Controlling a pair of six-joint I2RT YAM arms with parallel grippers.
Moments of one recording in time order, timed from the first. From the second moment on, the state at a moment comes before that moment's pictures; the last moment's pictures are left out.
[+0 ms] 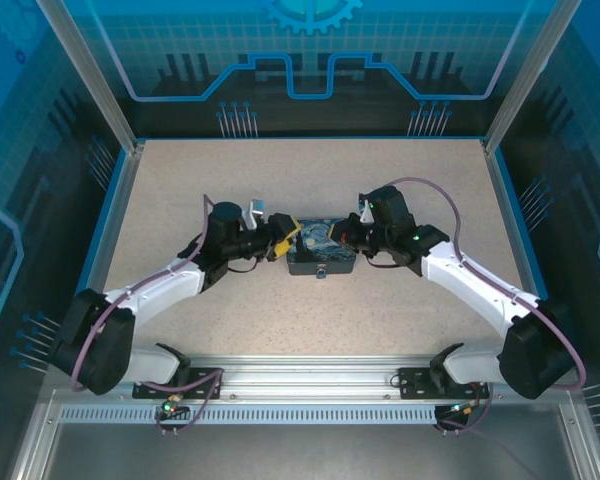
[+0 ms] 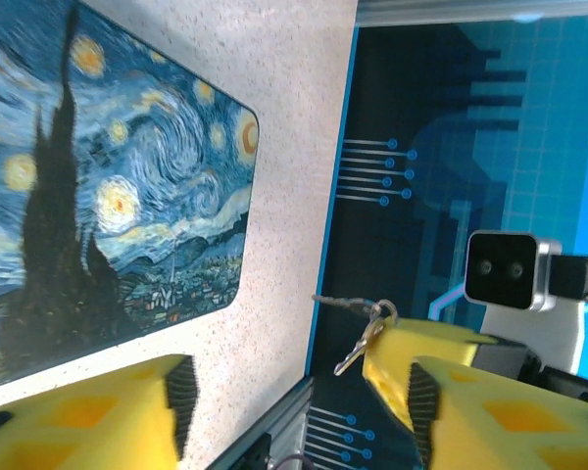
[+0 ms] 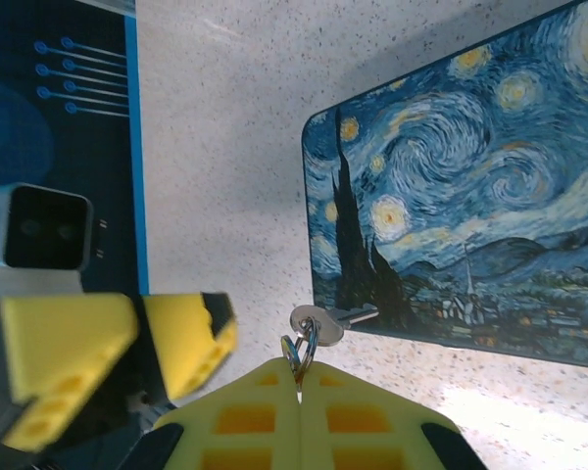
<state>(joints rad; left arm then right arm) -0.45 1.36 0.69 0.27 0.55 -1.31 0.53 1.31 0.96 -0.34 -0.34 0.98</state>
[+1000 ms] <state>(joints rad) -0.56 1.57 0.71 0.68 0.49 -1.46 0.48 1.35 0.91 -0.17 -0.40 1.14</state>
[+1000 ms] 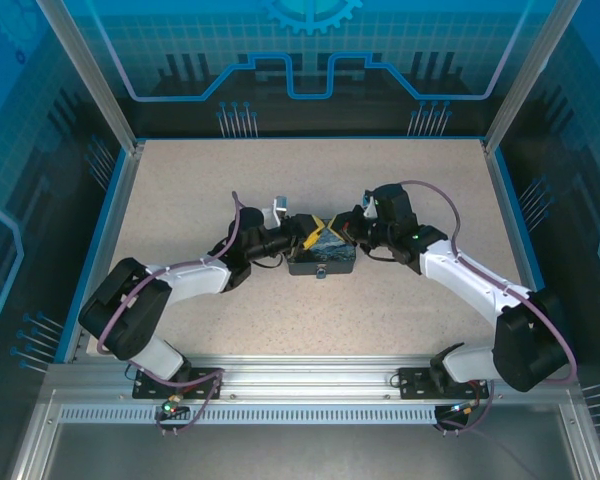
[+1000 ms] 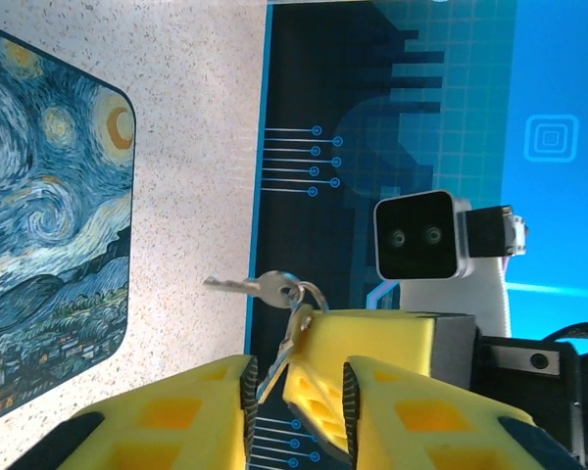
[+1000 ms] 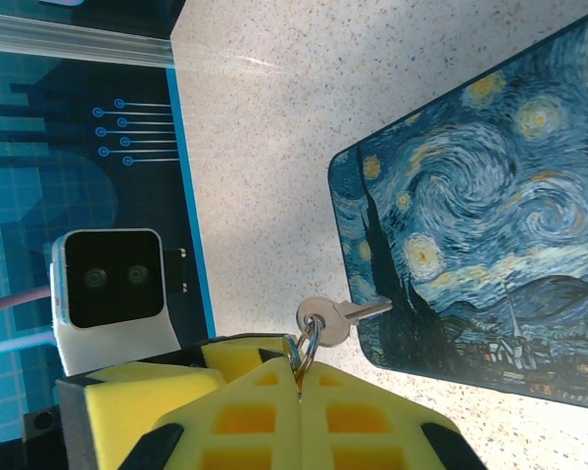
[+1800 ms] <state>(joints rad) -0.57 1.58 0.72 0.70 0.46 -1.48 0.45 1.34 0.91 -0.16 -0.40 1.15</state>
